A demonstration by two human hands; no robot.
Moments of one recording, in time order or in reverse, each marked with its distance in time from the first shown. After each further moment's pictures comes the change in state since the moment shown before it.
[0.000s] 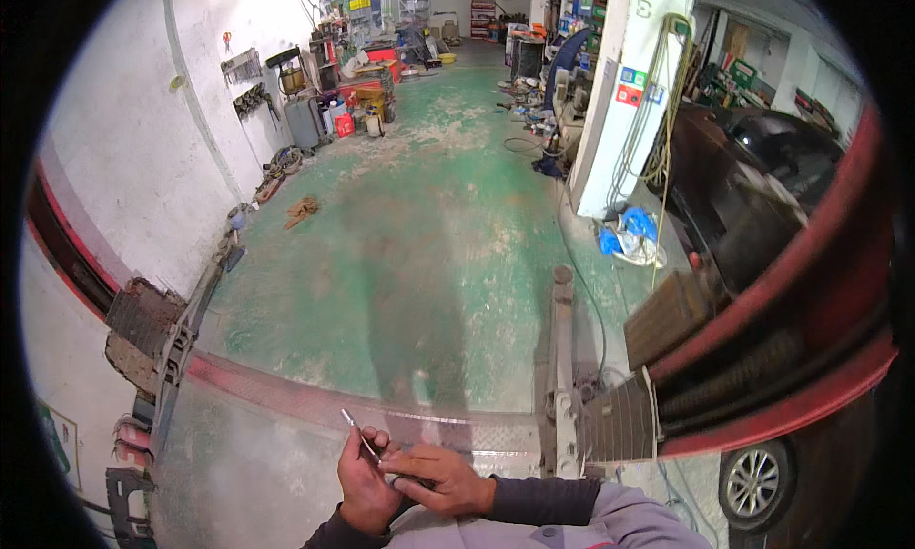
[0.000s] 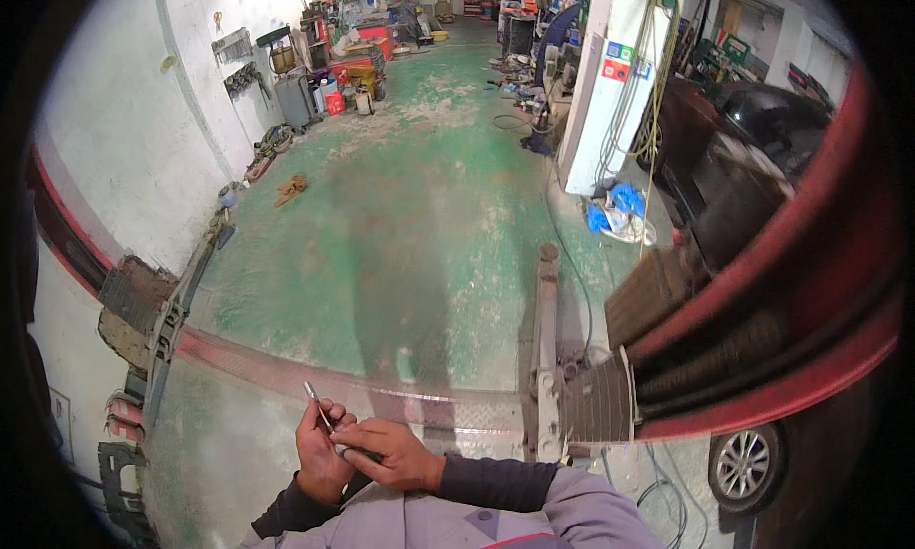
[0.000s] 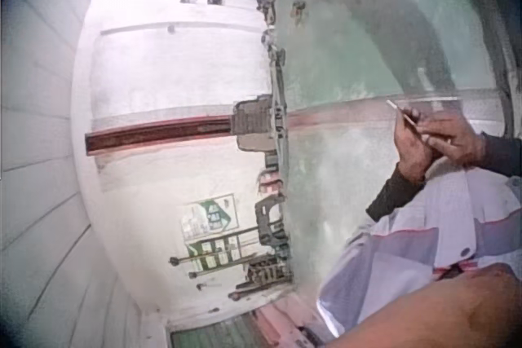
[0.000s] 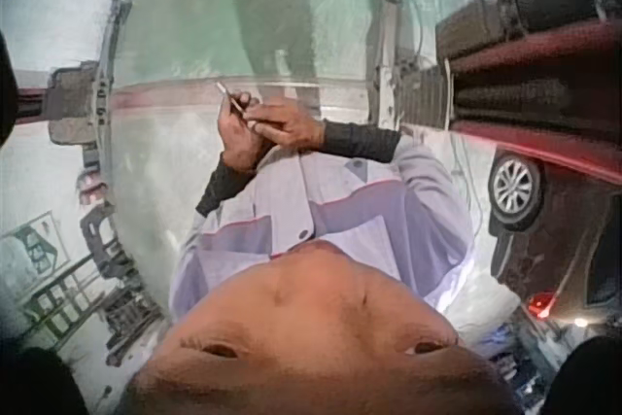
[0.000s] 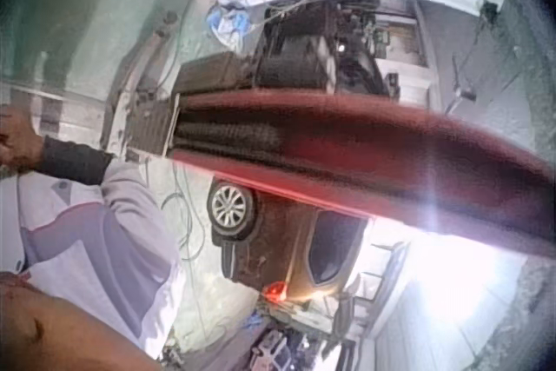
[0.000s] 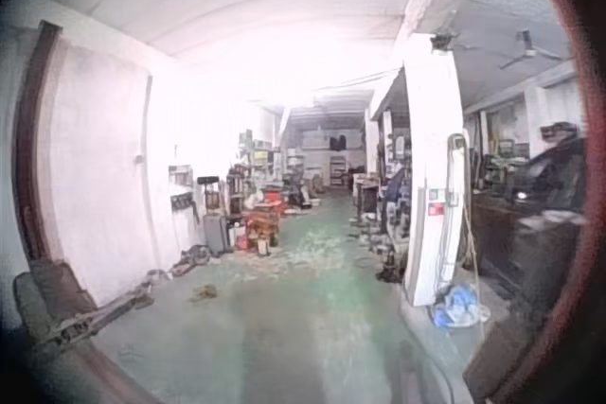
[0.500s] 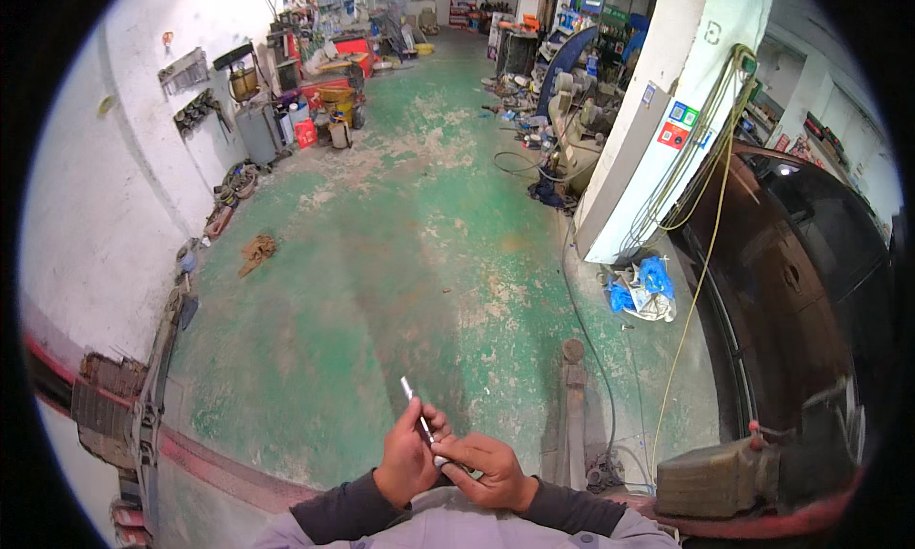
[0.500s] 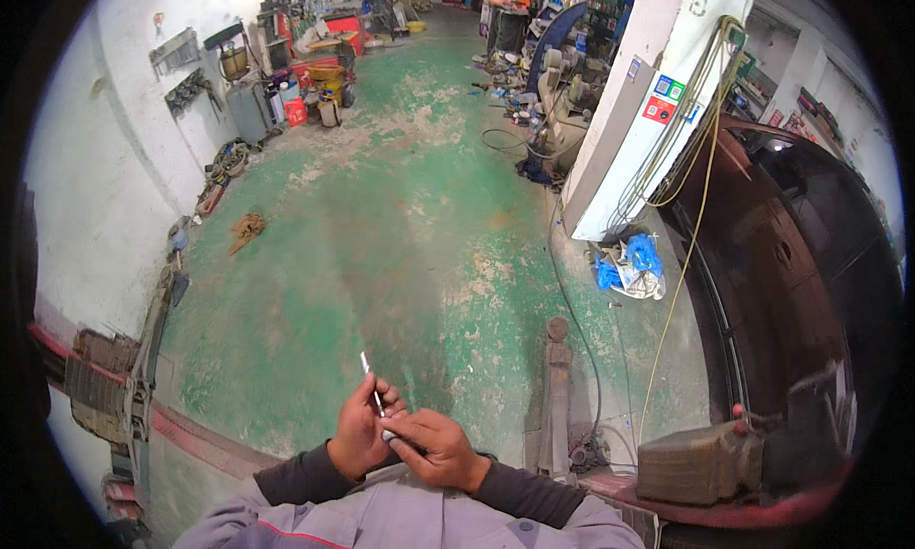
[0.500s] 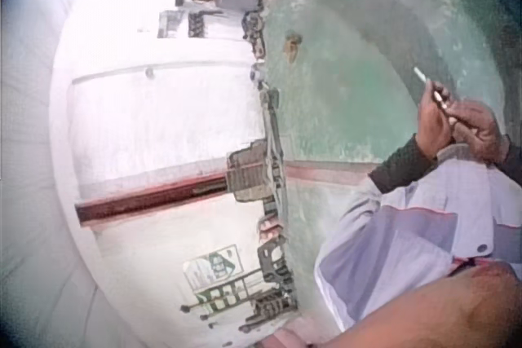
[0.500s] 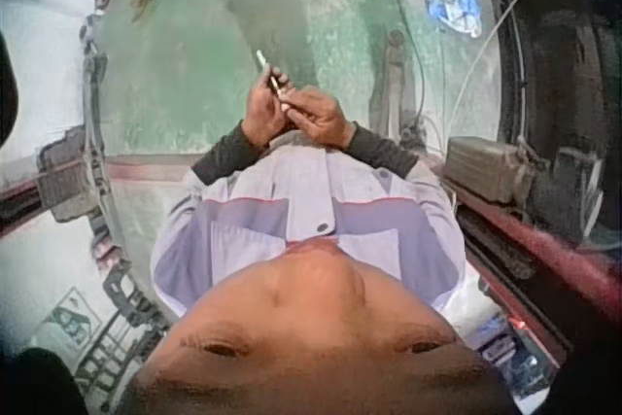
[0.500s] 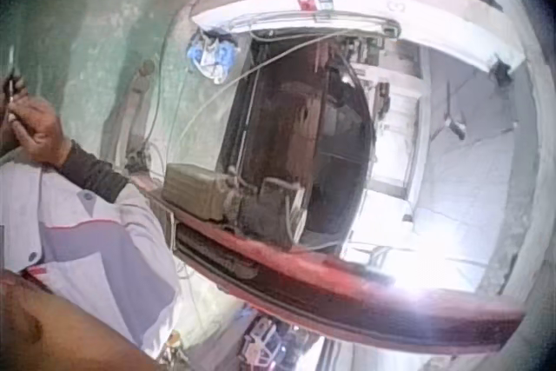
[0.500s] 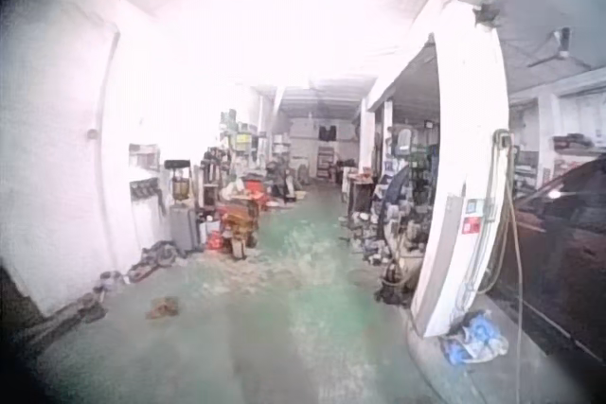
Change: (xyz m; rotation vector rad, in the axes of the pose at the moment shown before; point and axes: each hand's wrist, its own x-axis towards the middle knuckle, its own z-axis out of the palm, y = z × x) left_hand 0.544 0.067 0.279 0.138 -0.209 -0.400; right_hand 0.378 0.288 -0.287 -0.254 0.237 0.141
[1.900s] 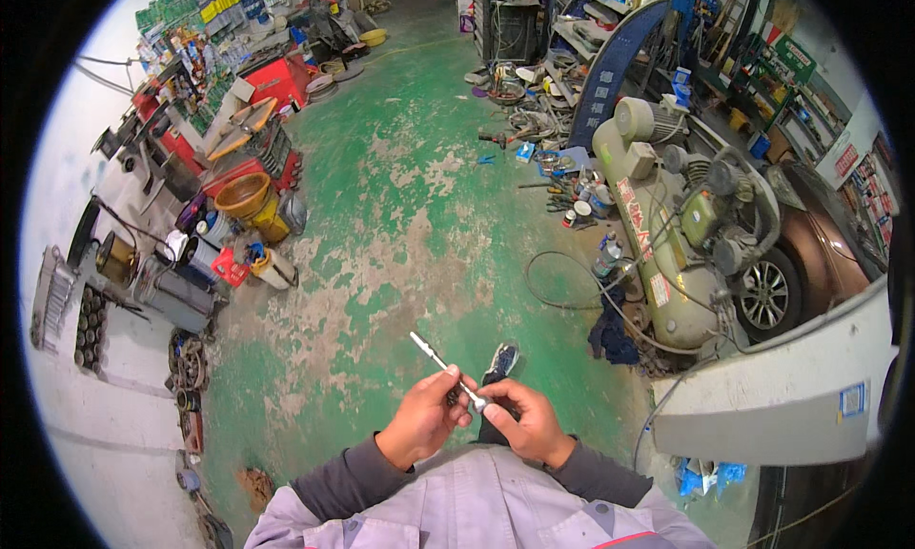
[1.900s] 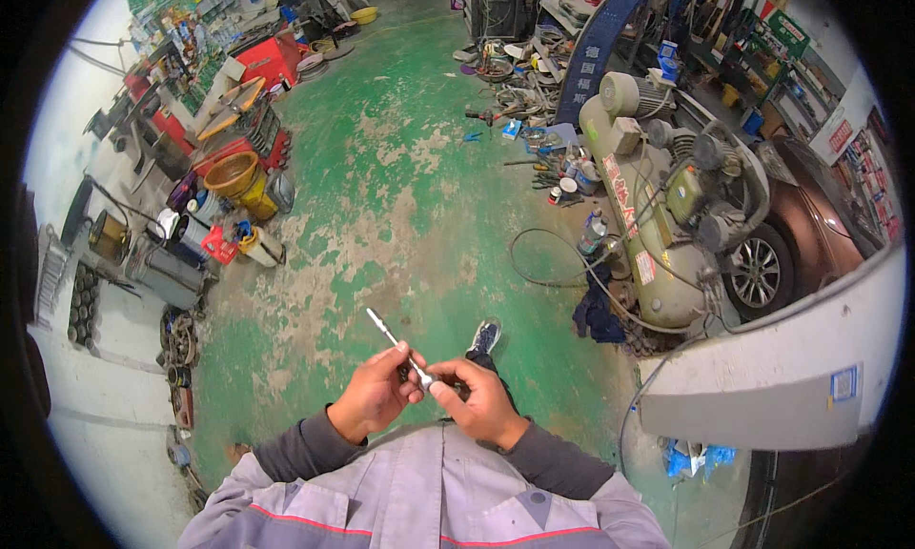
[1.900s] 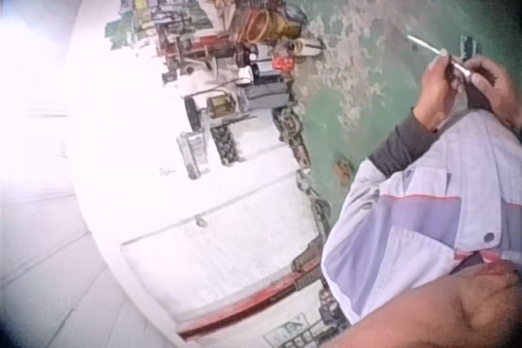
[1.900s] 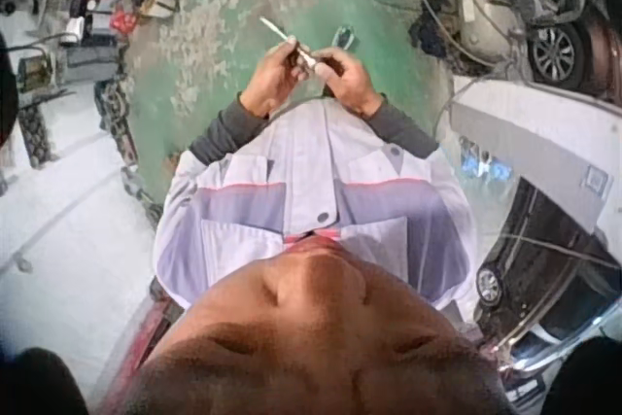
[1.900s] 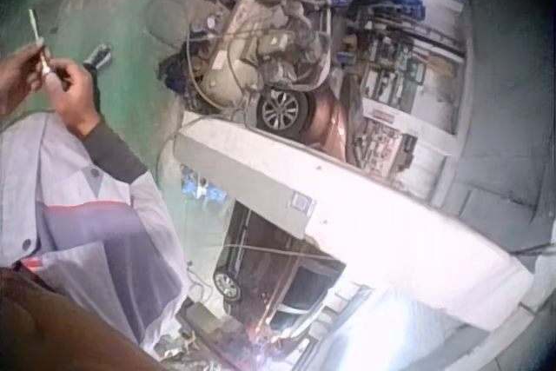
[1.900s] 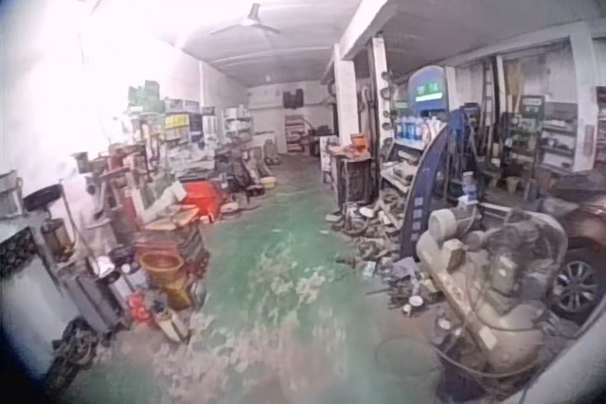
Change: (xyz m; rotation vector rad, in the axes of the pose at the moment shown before) left_hand 1.363 0.700 0.508 0.520 -0.088 -0.231; right_hand 1.241 0.852 -0.497 0.351 0.250 0.453
